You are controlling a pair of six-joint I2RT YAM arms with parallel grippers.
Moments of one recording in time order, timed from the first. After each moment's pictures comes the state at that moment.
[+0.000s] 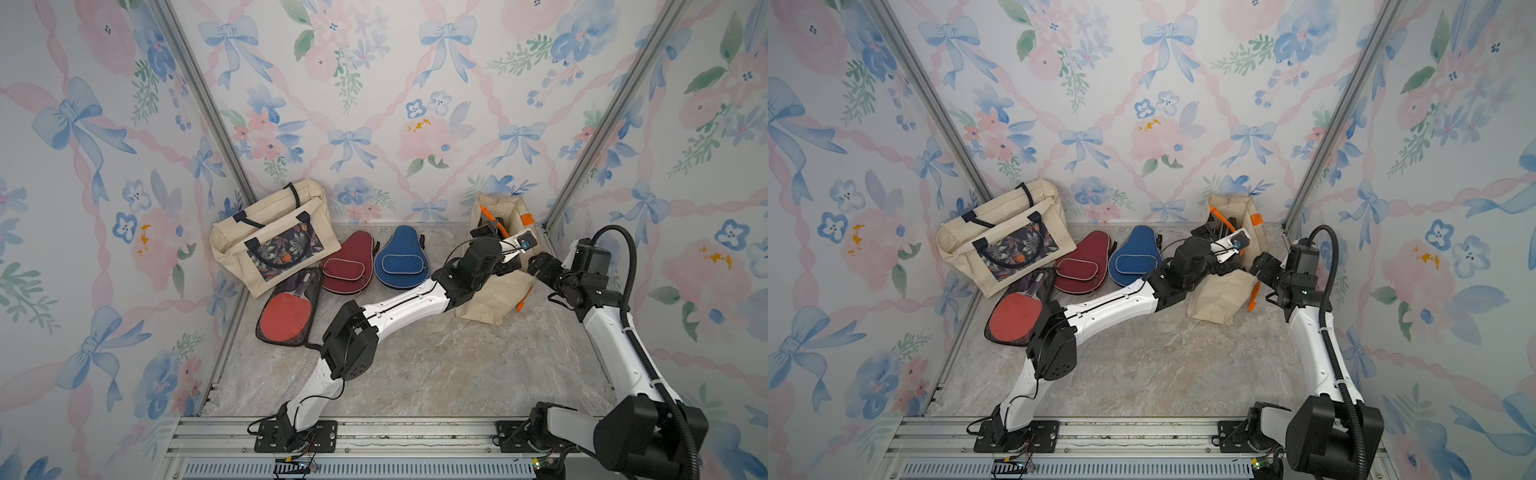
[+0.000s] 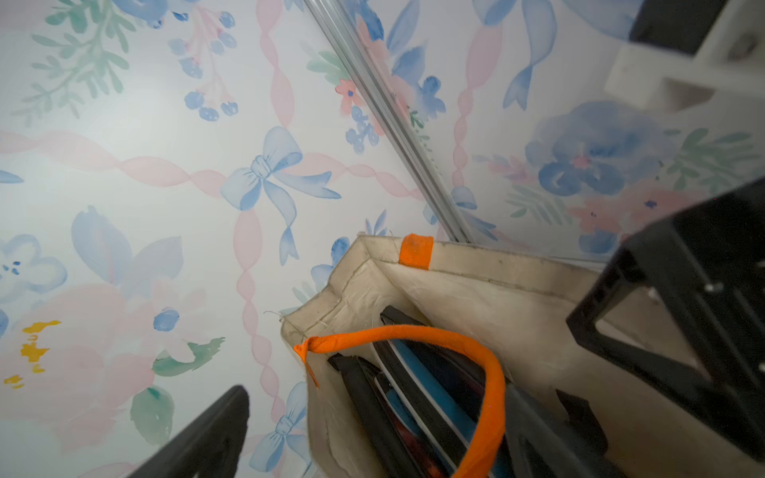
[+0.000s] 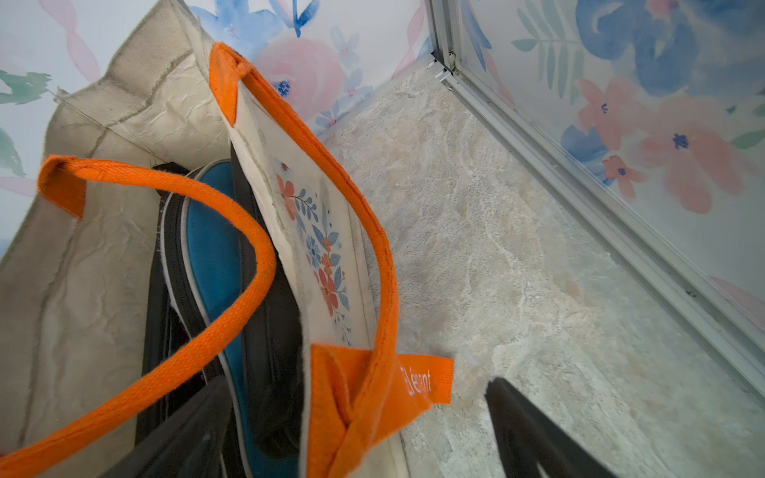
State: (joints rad) left arm -1.02 2.22 2.04 0.09 -0.37 0.64; right arm -0.19 1.37 1.16 -0.42 -0.08 0.45
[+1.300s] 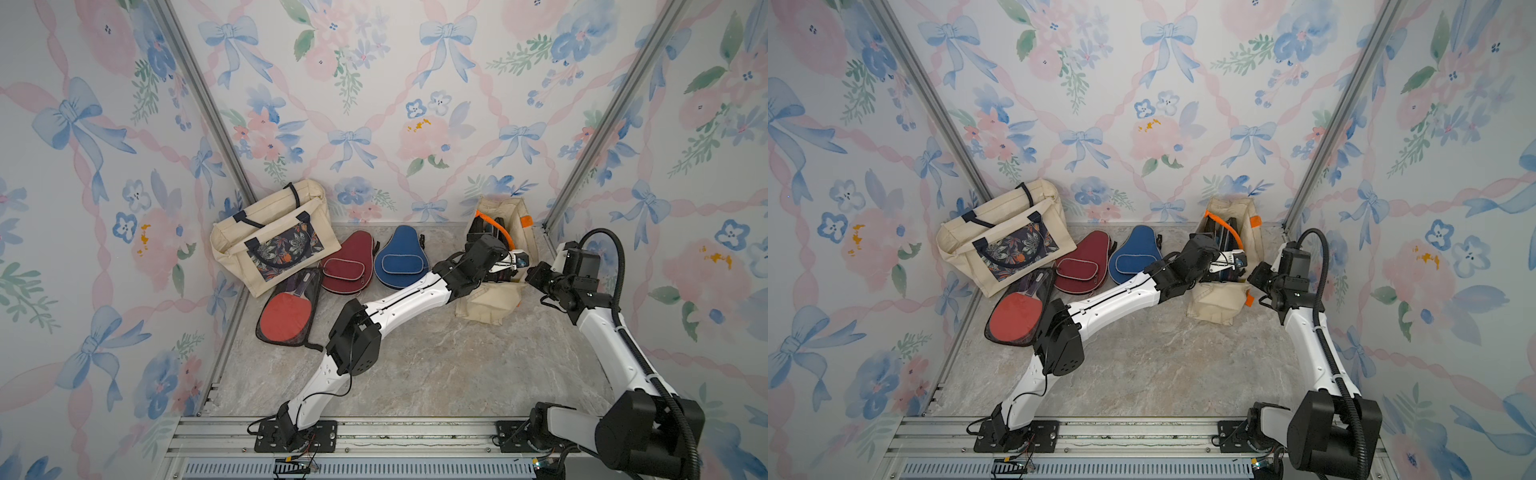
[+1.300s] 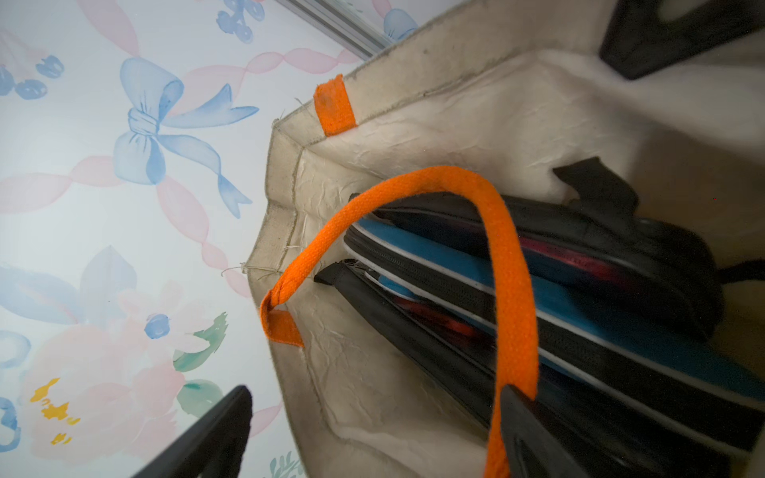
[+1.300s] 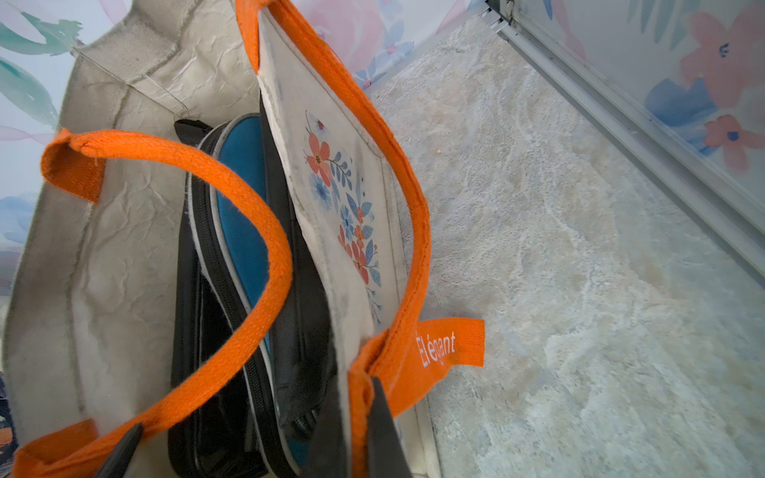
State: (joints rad) left arm -1.00 2.27 2.16 -0.31 -0.42 0.94; right arm -0.14 1.38 1.10 -0.36 -0.16 0.46
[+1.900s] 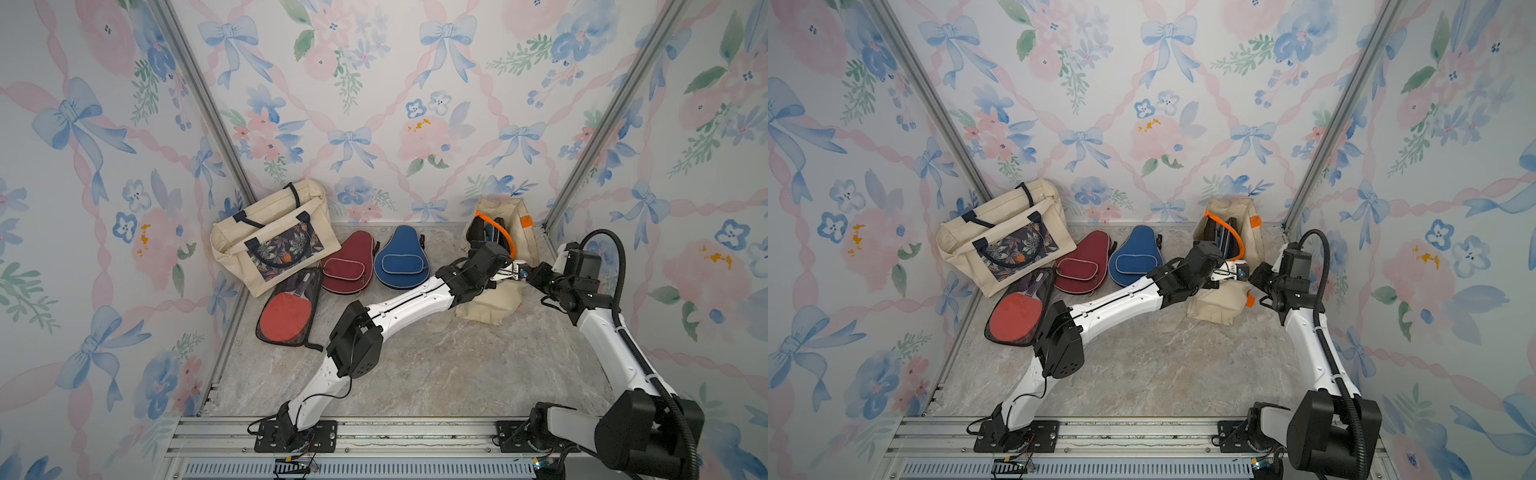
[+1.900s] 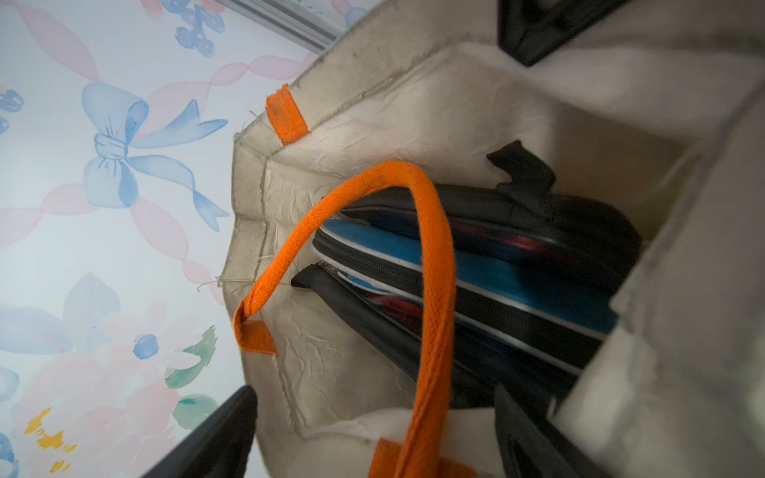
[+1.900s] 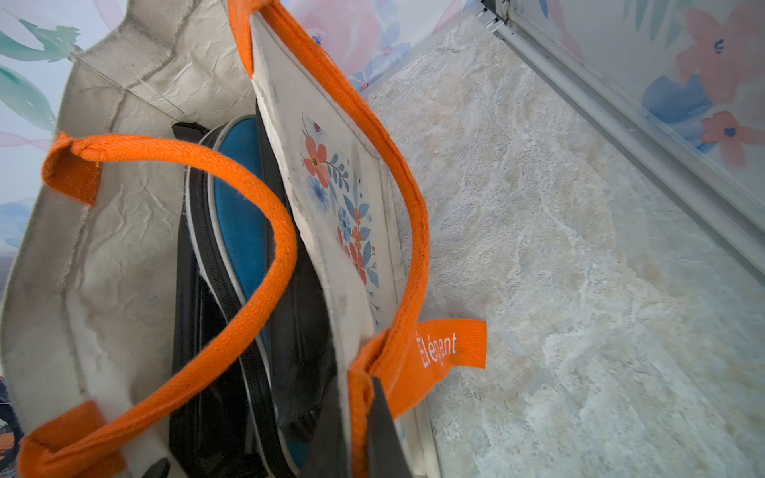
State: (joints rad) left arm -1.01 2.30 2.19 -0.34 -0.44 0.99; right arm -0.15 1.37 1.09 -0.35 -0.17 0.47
